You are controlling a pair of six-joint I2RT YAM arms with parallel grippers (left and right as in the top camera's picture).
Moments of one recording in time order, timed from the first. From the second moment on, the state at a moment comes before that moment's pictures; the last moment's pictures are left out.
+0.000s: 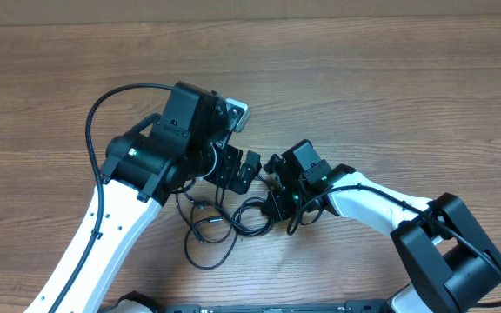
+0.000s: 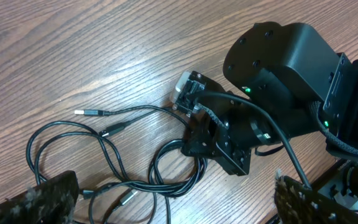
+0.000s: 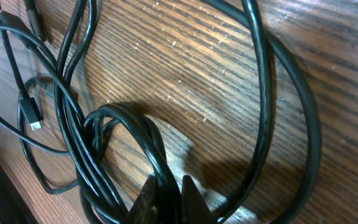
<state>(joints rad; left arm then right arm) -0.46 1.35 1.41 -1.09 0.25 -0.08 0.60 1.73 0.83 -0.33 -0.50 0.26</state>
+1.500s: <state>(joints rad) -0.46 1.29 1.41 -1.04 0.56 0.60 0.43 1.06 1.01 -0.51 -0.76 0.16</state>
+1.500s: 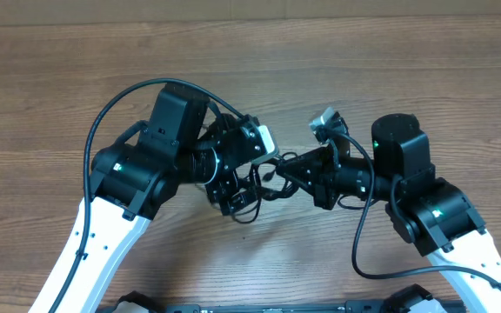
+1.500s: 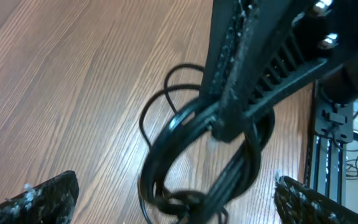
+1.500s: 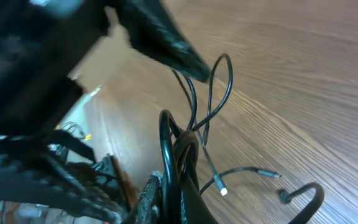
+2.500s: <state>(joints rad) -0.46 1.29 1.41 -1.05 0.64 0.67 0.43 1.03 1.01 -0.44 -0.88 0.14</state>
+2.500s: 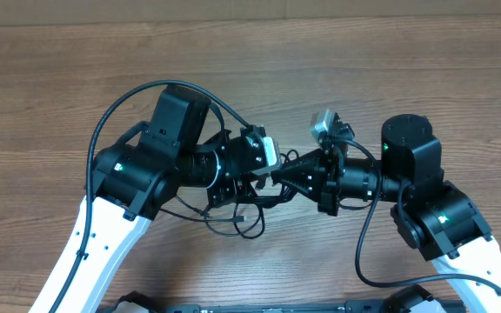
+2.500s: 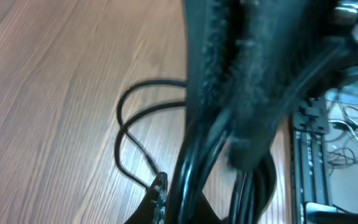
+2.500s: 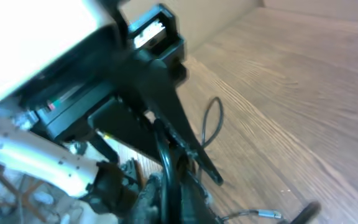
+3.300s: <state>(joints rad) -0.46 1.29 1.41 -0.70 0.35 -0.07 0.43 1.06 1.01 -0.56 -0.58 0.31</state>
